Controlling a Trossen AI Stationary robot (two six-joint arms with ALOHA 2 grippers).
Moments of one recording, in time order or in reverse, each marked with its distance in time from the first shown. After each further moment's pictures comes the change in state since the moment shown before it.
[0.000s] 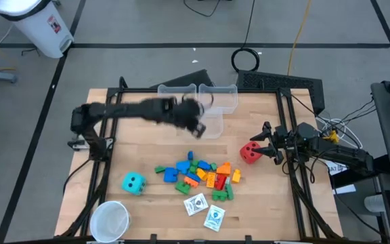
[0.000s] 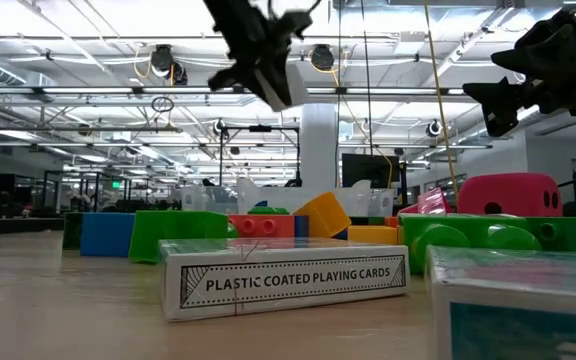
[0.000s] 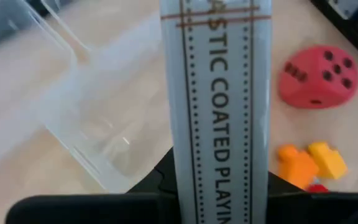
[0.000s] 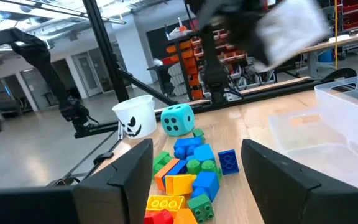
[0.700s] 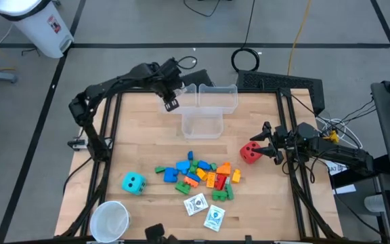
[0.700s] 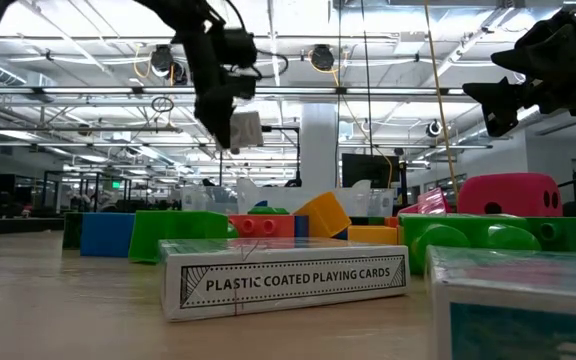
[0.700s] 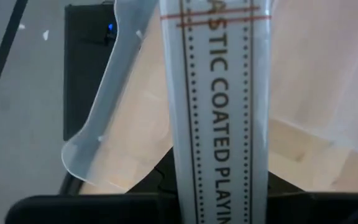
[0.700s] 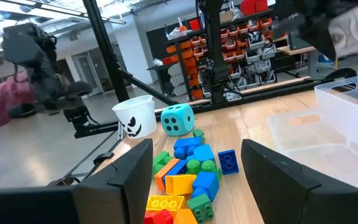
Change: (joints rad) left arm 0.414 0.036 0.003 -0.217 0.110 0.861; right arm 0.000 0.000 0.000 0.000 0.000 0.000
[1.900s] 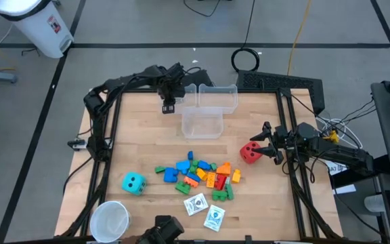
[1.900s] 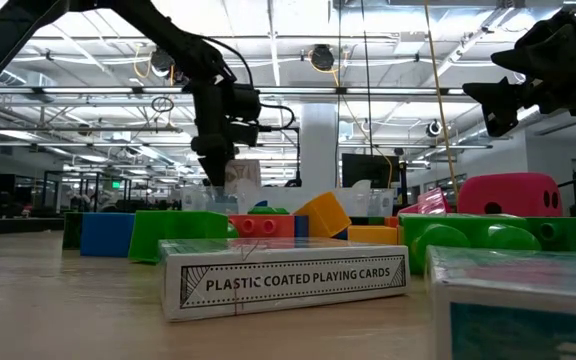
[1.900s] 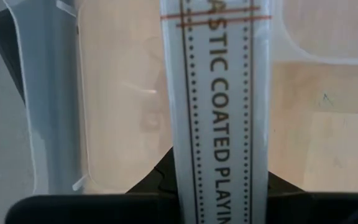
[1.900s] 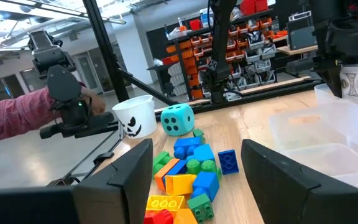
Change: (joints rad) left arm 0.088 0.187 -0.043 0.057 0.105 0.394; right arm 0.000 0.000 0.000 0.000 0.000 0.000
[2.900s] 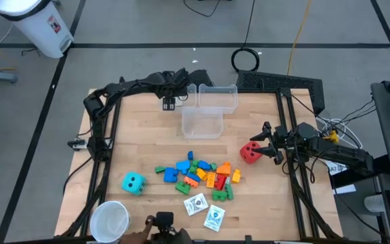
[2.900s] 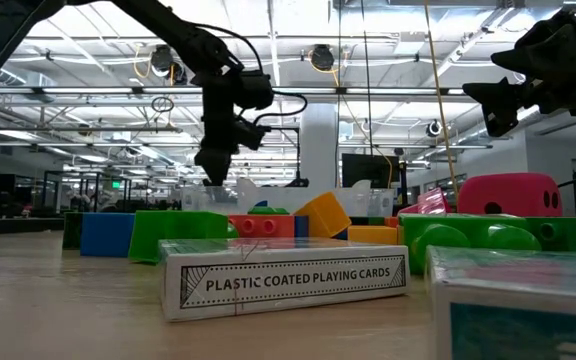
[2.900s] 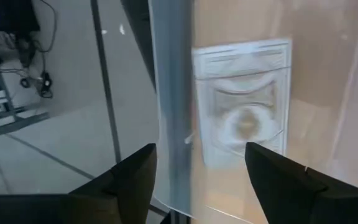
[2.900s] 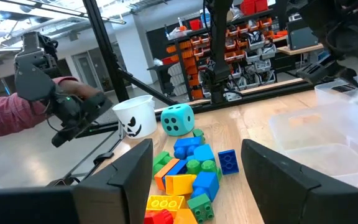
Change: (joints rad) left arm -0.099 -0.026 -0.031 0.157 -0.532 0.025; right arm 0.000 0.000 0.000 0.000 0.000 0.000
